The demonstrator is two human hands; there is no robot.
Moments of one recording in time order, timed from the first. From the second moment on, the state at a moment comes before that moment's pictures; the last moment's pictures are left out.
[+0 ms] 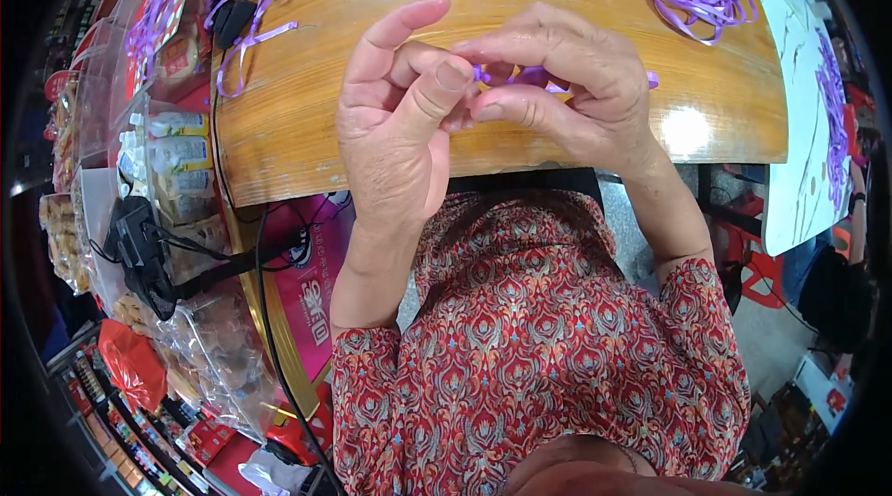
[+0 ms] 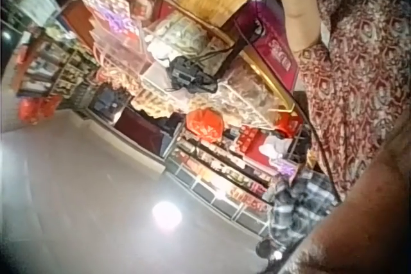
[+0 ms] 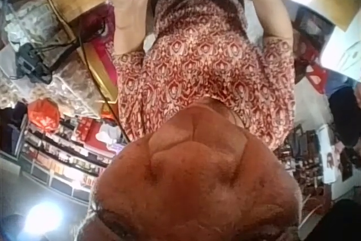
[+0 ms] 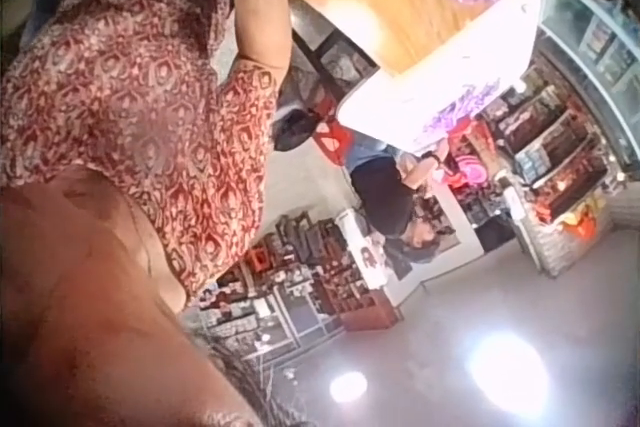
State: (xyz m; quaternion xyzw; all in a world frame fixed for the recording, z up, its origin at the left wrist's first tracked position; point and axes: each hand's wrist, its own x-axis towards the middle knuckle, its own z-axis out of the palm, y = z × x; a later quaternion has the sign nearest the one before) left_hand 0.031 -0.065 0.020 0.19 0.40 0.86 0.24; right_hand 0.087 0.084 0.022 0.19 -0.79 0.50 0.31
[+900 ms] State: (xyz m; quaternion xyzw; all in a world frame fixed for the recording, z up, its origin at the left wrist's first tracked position) left_hand 0.046 -0.073 0.019 0.29 0.51 0.79 0.17; right_hand 0.101 0.088 0.028 0.24 -0.80 0.40 0.38
